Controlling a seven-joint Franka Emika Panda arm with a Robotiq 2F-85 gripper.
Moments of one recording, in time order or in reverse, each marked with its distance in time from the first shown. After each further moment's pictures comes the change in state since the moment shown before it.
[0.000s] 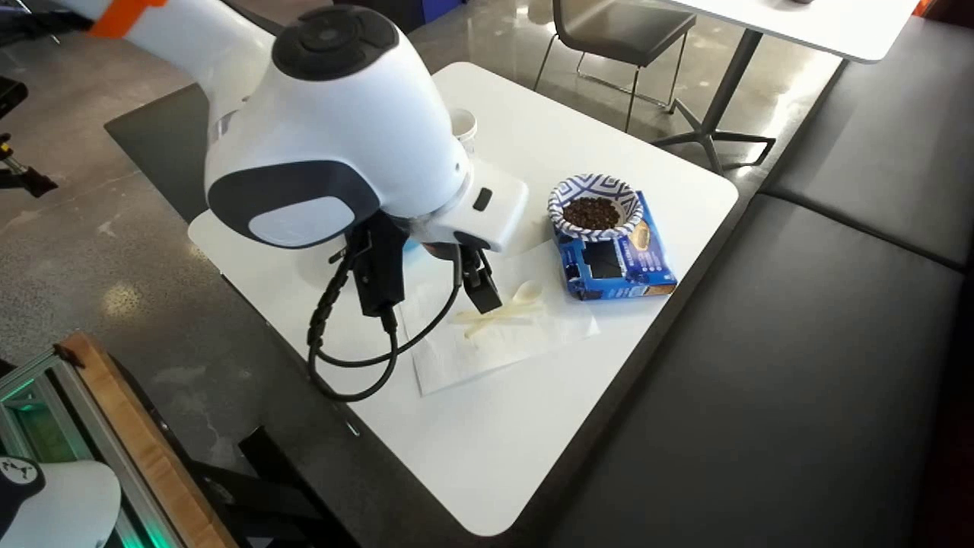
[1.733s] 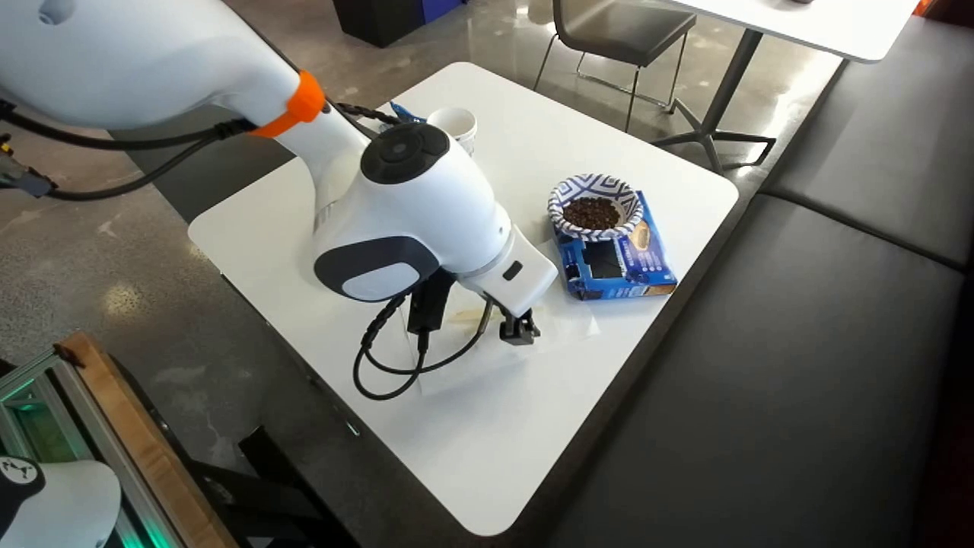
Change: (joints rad) arm 0.035 0.328 -0.058 0.154 0.042 0.256 0.340
